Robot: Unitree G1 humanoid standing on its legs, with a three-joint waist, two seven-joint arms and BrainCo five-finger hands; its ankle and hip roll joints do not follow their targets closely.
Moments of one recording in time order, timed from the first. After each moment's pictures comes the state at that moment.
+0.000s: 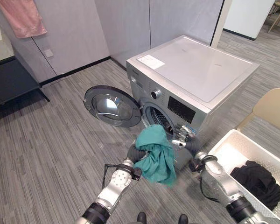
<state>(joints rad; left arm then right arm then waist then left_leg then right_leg) -0.07 0.32 -0.41 0.30 -0.12 -0.14 0.08 -0.10 -0.33 0.31 0.11 0.45 -0.07 0.02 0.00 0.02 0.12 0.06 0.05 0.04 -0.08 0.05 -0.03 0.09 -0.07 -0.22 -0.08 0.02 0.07</state>
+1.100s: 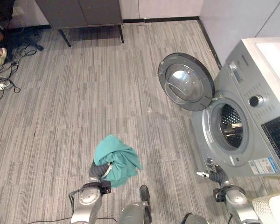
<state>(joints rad) 0.09 0.36 -0.08 0.37 -0.30 -0.12 0.06 0.07 -0.31 0.17 0.48 0.08 -0.07 -0.02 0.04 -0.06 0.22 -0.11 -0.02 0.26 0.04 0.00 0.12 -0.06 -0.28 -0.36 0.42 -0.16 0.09</state>
